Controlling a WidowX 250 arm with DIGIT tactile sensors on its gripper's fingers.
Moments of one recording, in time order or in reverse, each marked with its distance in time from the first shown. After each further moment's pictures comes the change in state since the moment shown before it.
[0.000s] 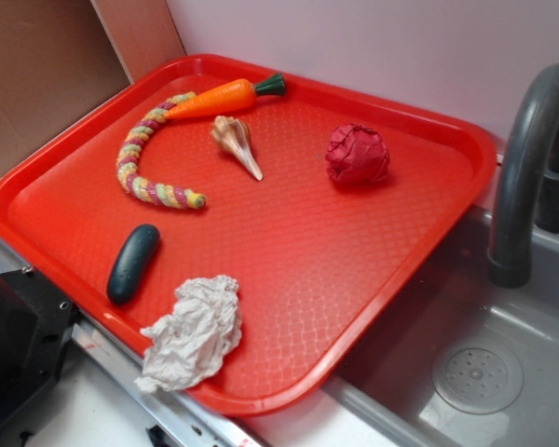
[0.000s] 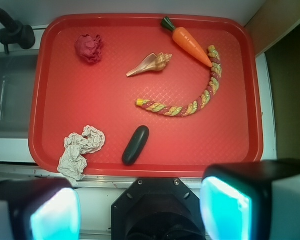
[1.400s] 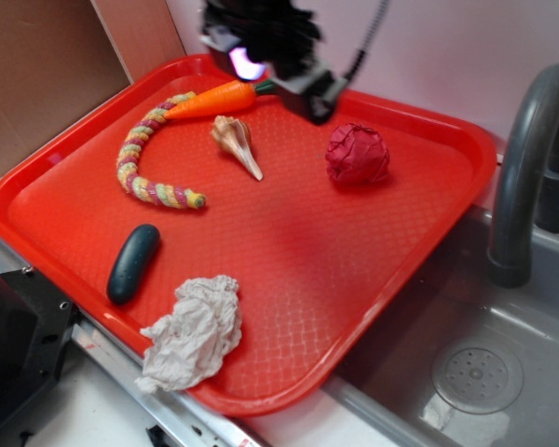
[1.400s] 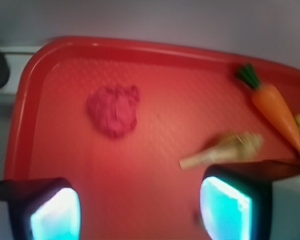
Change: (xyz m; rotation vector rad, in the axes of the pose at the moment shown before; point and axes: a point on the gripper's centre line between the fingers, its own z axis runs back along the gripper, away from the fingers) arm 0.145 -0.074 -0.158 0.104 0.014 -0.079
